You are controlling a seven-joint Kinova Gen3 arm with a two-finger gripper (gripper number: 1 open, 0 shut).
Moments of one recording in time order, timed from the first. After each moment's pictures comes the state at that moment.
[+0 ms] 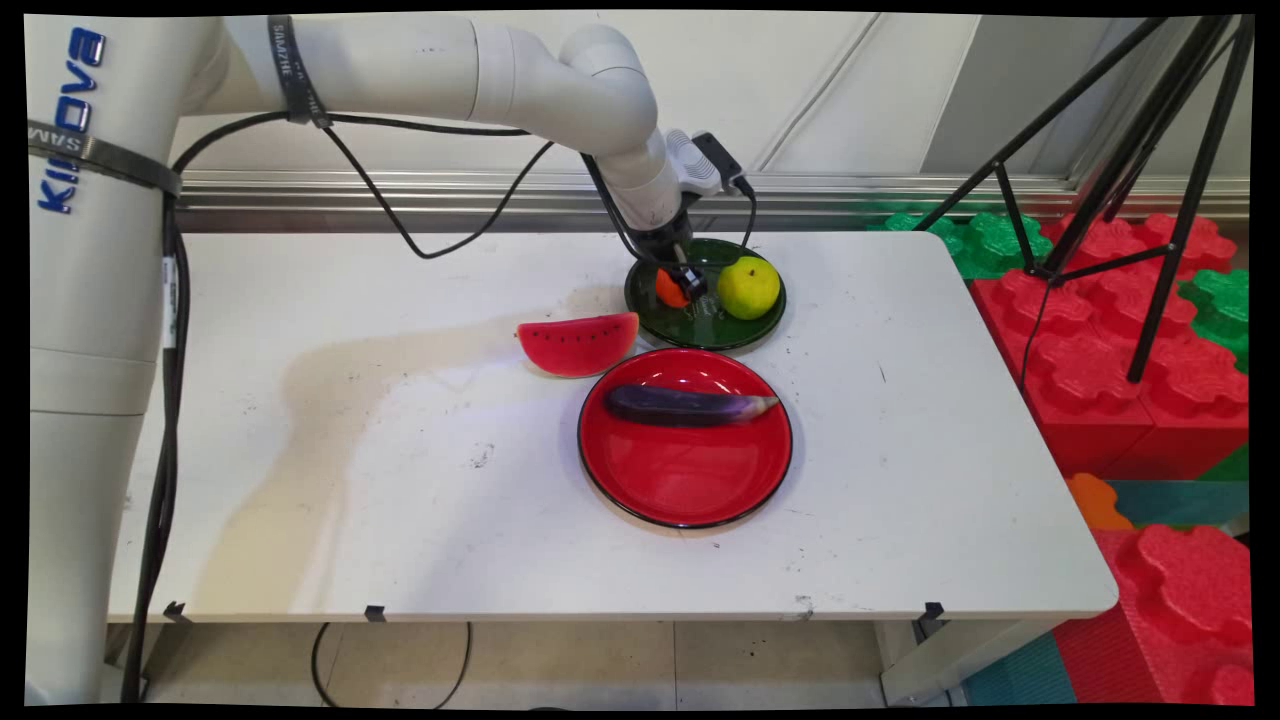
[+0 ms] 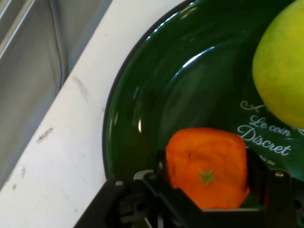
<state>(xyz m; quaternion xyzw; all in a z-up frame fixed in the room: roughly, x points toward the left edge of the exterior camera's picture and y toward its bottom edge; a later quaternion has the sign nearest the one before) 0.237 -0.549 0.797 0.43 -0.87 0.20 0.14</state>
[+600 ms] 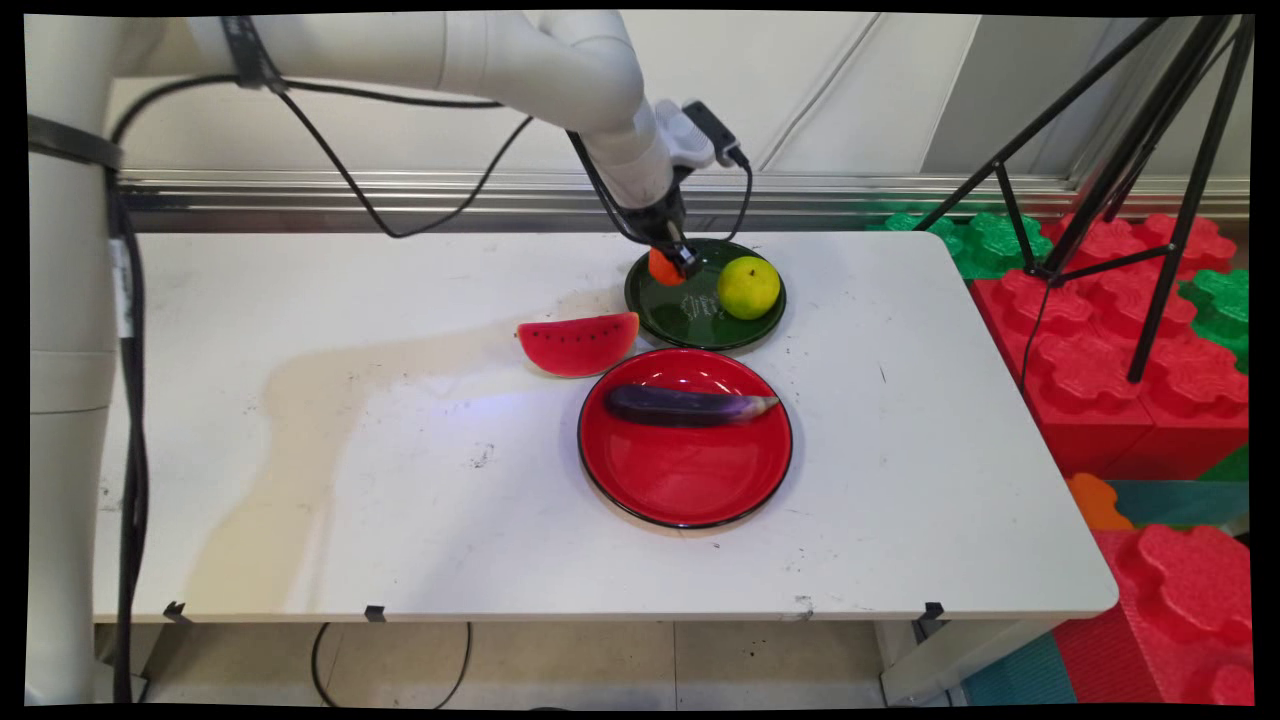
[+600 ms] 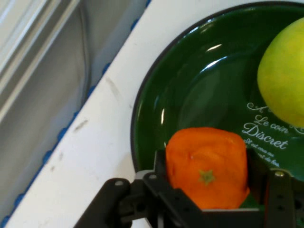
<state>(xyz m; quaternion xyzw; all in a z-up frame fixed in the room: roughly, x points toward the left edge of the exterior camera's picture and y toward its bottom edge) 0.241 -0.529 0.834 0.45 -0.85 0.23 0.14</state>
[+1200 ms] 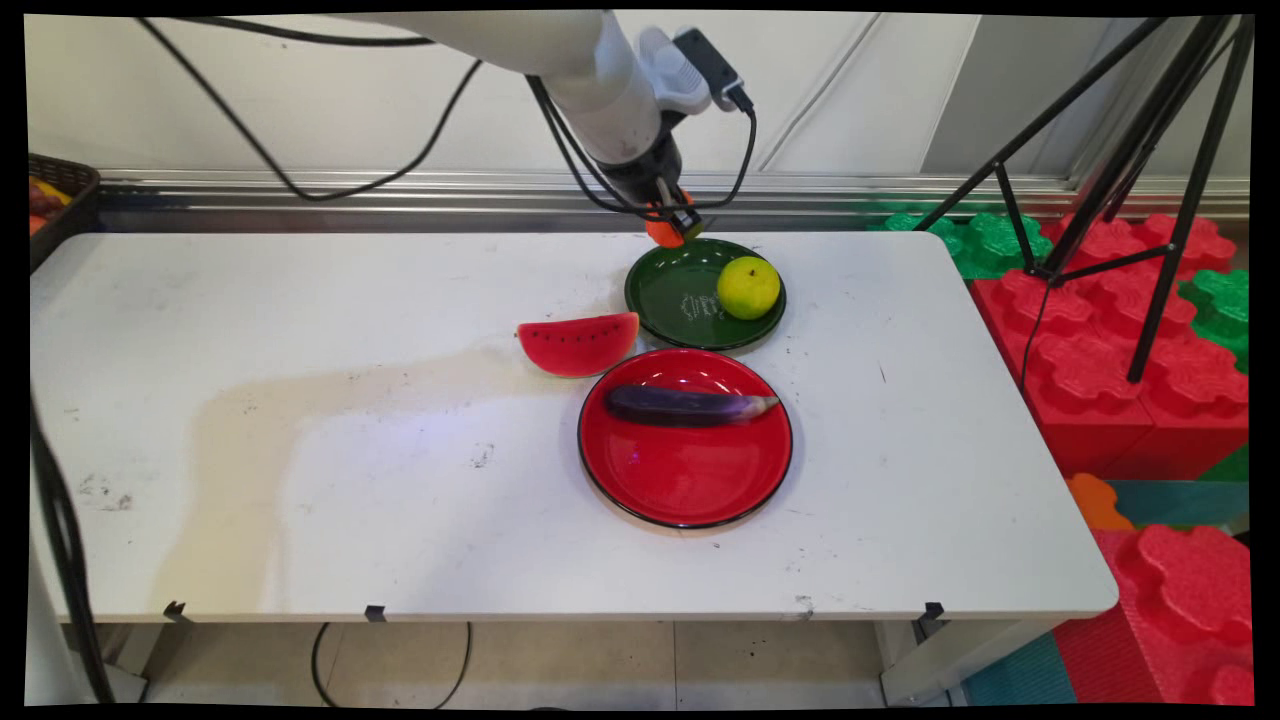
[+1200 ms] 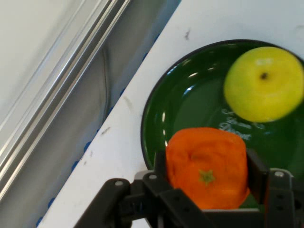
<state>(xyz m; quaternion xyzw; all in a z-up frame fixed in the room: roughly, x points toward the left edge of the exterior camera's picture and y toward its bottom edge) 0.234 -0.463 0.916 0.42 -0.85 0.27 0.17</state>
